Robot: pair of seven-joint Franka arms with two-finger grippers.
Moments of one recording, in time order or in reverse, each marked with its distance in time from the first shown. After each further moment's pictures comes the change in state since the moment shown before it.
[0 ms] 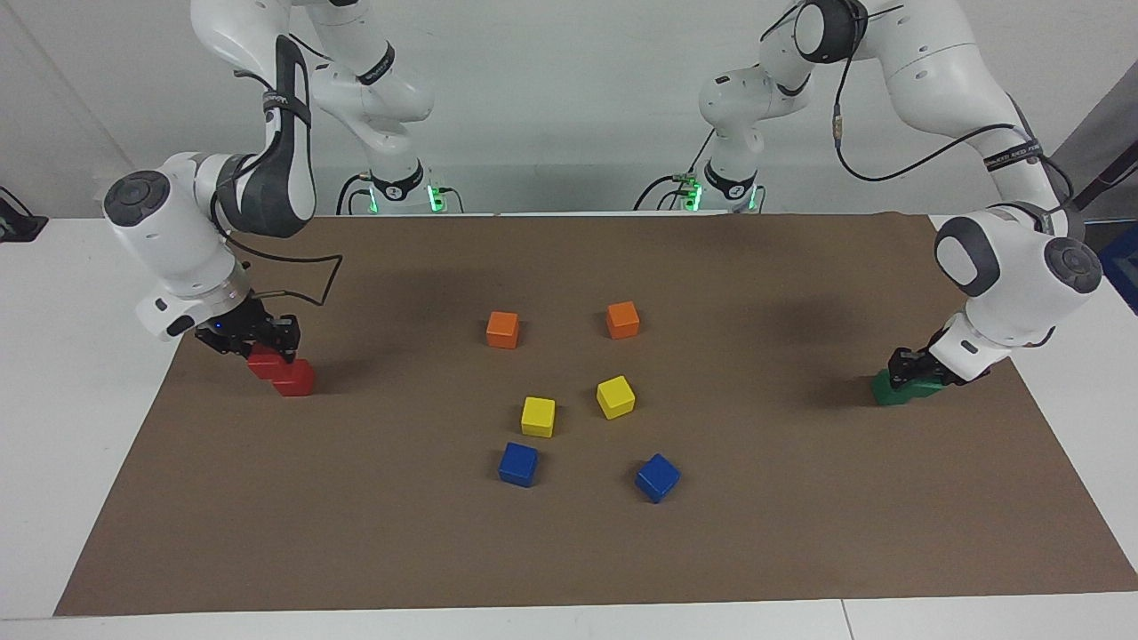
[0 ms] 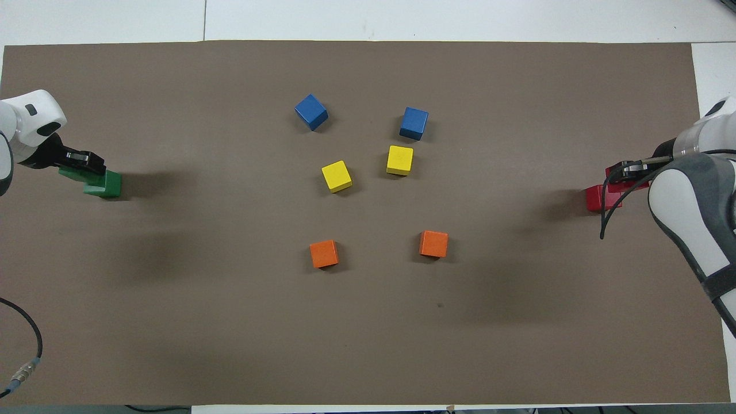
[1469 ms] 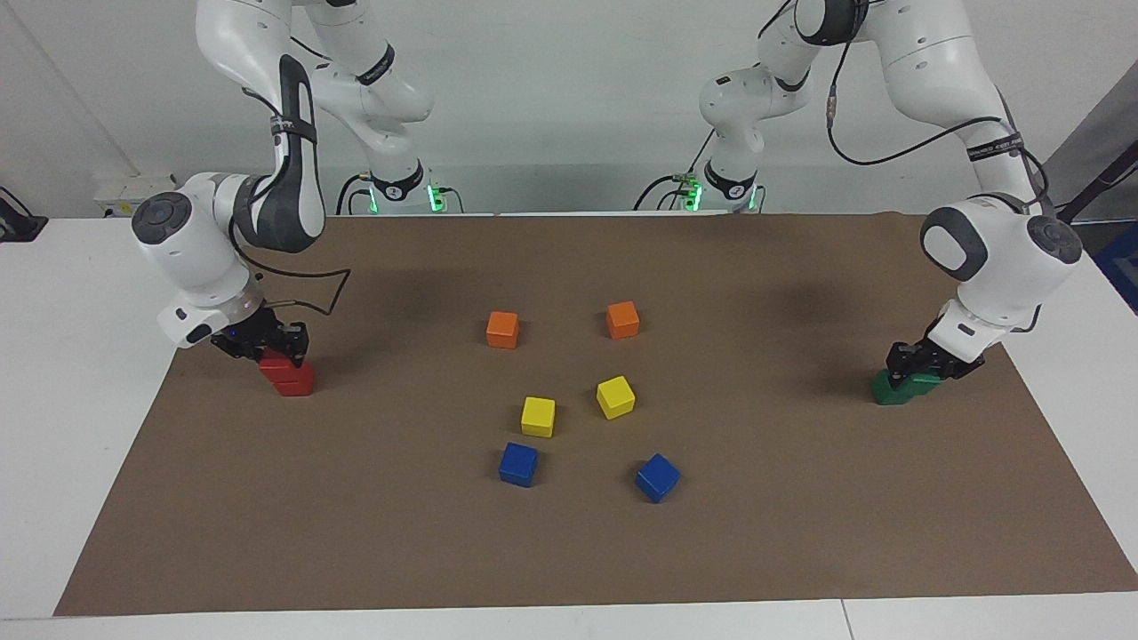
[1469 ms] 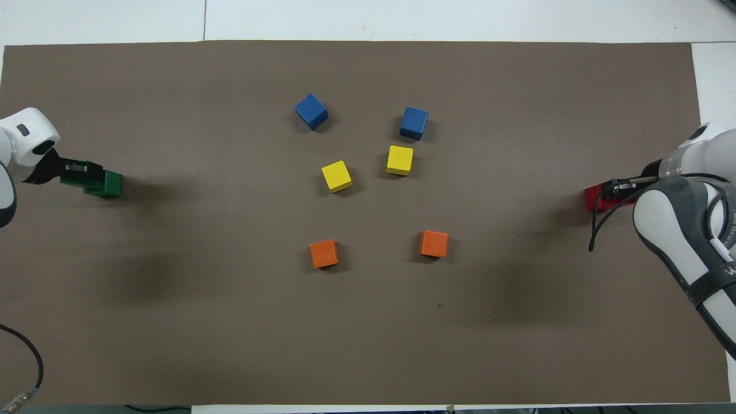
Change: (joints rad) left arm 0.033 -0.099 -0.005 -0.192 -0.069 0.200 0.003; right arm -0.022 -0.002 -0.001 -0.123 0.000 0.109 -0.014
